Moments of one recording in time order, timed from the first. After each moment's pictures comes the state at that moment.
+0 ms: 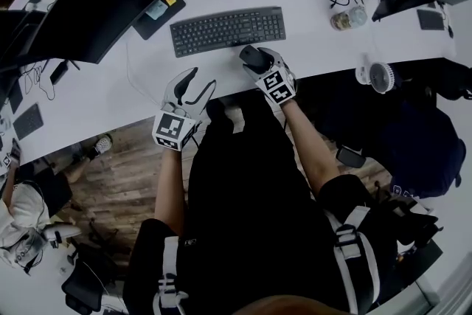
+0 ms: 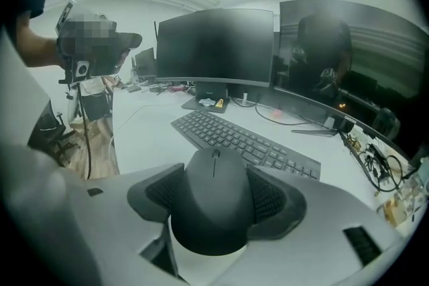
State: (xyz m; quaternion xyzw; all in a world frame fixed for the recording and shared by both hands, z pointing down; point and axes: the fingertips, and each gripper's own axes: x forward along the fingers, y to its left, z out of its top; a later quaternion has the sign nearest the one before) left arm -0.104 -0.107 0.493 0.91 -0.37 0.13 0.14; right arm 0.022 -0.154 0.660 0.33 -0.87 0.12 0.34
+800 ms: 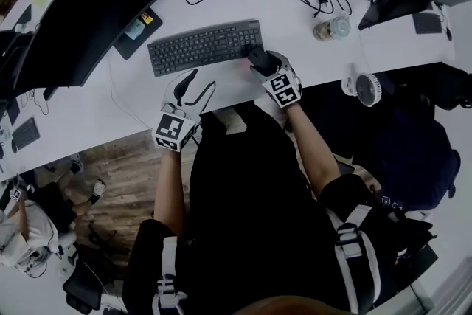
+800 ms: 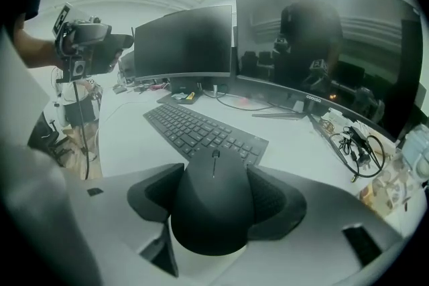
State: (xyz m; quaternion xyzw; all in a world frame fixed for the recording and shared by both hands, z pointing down) left arm -0.014 -0.163 0.501 0.91 -0.36 0.14 0.14; right arm 0.141 -0.204 0.676 0.36 -0.86 0.15 0.34
